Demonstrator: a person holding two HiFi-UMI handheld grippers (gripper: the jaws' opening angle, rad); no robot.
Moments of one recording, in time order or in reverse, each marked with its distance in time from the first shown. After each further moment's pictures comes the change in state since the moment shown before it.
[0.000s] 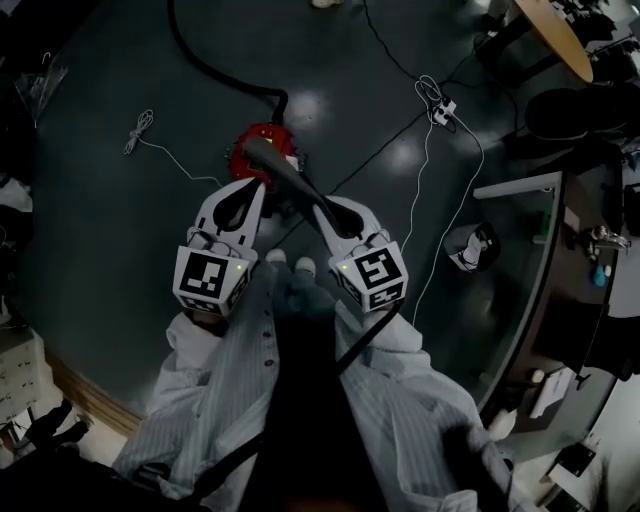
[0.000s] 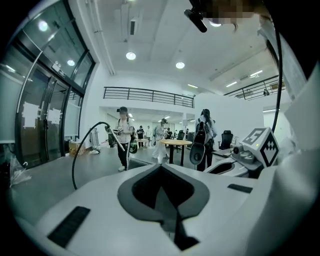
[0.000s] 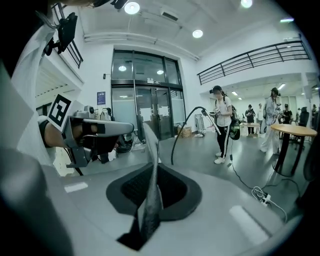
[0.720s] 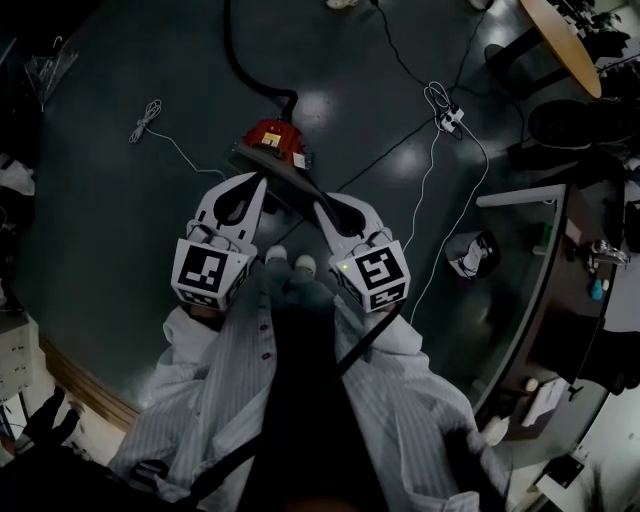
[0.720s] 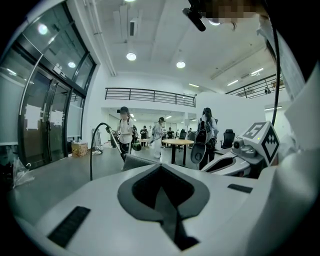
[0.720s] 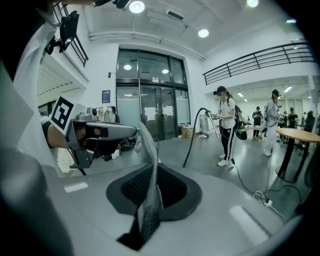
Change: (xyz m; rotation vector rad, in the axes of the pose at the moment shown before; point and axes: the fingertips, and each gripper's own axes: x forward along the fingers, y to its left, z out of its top) left arm -0.014 -0.001 0.012 0.018 0.001 0.034; right arm -0.009 0.012 0.024 -0.044 -0.006 0.045
